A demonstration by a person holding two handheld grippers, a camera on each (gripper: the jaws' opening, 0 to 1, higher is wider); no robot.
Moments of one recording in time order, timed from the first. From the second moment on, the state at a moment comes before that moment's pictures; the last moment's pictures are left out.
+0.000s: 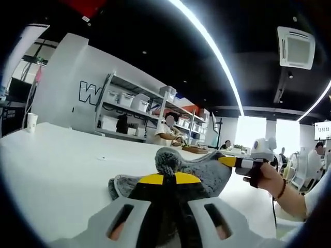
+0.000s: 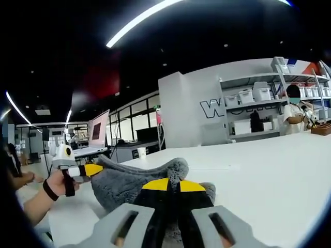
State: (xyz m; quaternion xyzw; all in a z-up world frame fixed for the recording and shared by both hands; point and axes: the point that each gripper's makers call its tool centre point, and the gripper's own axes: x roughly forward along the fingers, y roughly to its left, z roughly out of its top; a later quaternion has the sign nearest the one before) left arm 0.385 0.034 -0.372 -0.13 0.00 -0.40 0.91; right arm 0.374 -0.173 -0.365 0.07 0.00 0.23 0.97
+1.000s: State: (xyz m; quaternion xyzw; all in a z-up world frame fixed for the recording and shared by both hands) left arm 0.359 0.032 -0.386 -0.13 0.01 -0.41 0.90; right arm 0.345 -0.173 -0.385 0.06 0.01 0.24 0.97
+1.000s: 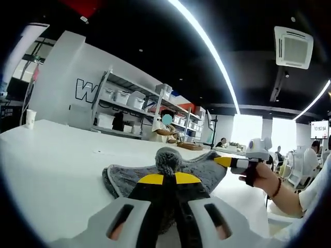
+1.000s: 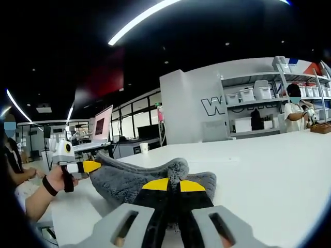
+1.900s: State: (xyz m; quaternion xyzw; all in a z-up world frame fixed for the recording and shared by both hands) left arm 0.327 0.029 -0.400 -0.10 0.01 -0.42 0.90; right arm 0.318 -0.175 -0.405 0.06 0.02 0.26 0.96
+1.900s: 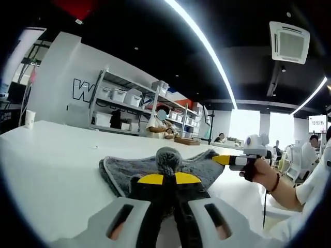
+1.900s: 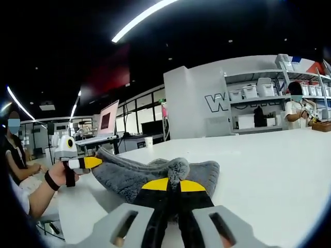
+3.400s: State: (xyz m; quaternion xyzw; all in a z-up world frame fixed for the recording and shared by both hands) left arm 0.286 0.025 -0.415 -0.06 0.01 -0.43 0.90; right arm 0.272 -0.168 -0.431 -0.04 0.03 0.30 0.95
